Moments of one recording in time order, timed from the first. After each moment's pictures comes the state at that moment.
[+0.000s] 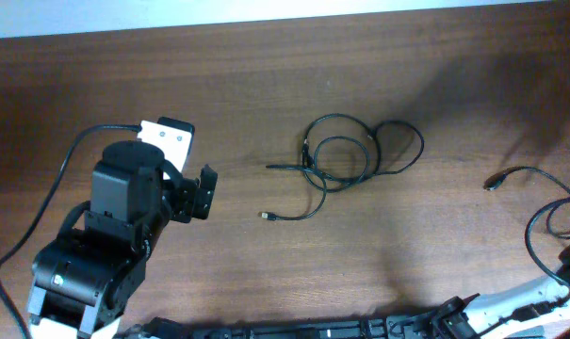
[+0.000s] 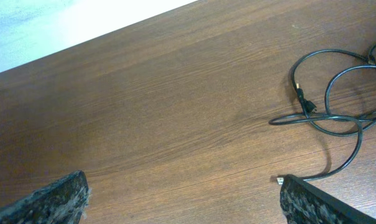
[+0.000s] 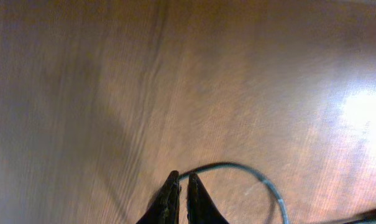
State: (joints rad) left arm -0.37 1.01 1.37 -1.10 -0.23 0.07; right arm -1.01 1.94 1.78 -0.97 -0.11 0.38
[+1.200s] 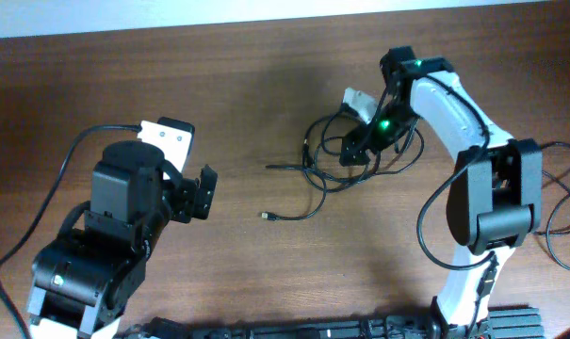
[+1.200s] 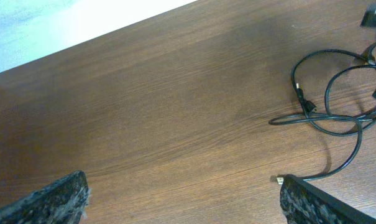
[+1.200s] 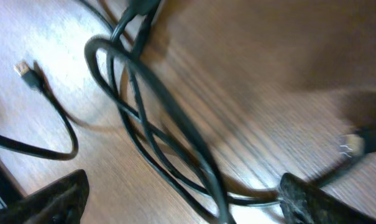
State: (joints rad) left arm -0.37 1.01 1.37 -1.10 -0.23 0.07; right arm 0.13 2.05 1.57 -1.14 -0.46 -0.54
